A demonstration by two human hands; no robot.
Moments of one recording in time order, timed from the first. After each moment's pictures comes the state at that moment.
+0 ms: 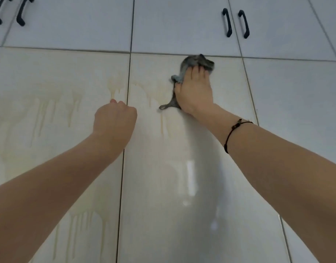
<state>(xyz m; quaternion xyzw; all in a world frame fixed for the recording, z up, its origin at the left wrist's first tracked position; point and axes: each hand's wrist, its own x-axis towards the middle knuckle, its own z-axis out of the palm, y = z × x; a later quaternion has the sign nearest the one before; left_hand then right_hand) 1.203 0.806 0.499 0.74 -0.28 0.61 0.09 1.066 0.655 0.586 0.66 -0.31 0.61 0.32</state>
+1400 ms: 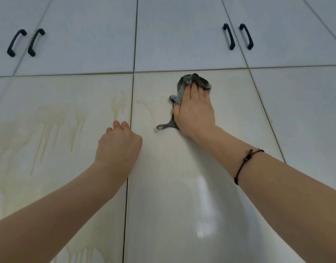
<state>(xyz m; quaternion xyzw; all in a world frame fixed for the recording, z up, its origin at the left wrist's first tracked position) 1.214 0.791 0.489 0.73 -0.19 0.66 0.03 1.086 0.658 0.577 0.65 -0.29 0.64 0.29</state>
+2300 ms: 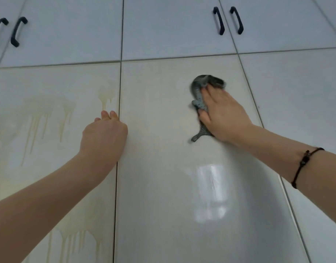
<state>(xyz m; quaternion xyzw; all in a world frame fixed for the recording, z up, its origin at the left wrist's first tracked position) 1.213 0.797 0.487 0.74 -0.21 0.63 0.02 0.992 0.605 0.526 0.69 -0.24 0.57 0.38</state>
